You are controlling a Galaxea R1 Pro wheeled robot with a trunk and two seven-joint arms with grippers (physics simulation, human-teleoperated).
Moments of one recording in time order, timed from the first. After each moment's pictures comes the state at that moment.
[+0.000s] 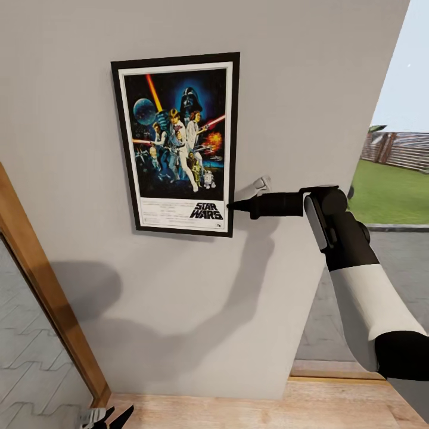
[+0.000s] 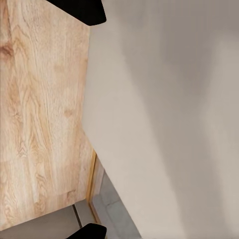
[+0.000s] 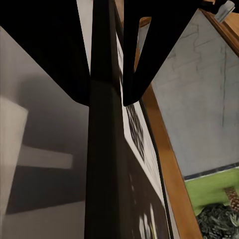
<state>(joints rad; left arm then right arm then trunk) -0.38 0.26 -0.02 -0.03 0.60 -0.37 -1.02 -1.16 -0.07 0.13 -1.18 -0.06 0.88 1.12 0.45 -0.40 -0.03</state>
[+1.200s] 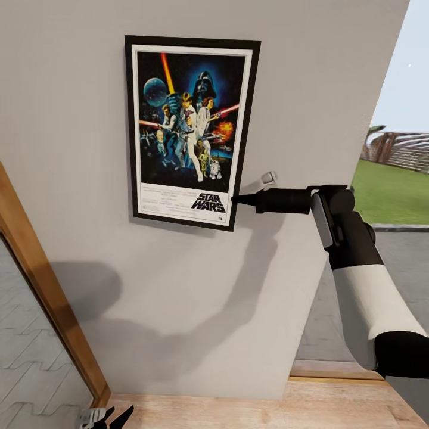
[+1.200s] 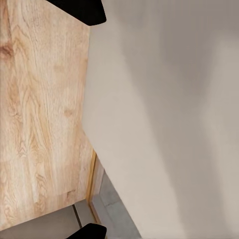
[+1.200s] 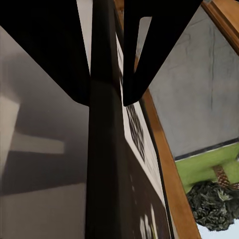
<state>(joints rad) -0.38 0.26 -0.02 -0.03 0.60 -0.37 -1.02 -1.16 -0.07 0.06 -1.19 -0.10 0.90 1.12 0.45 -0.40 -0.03</state>
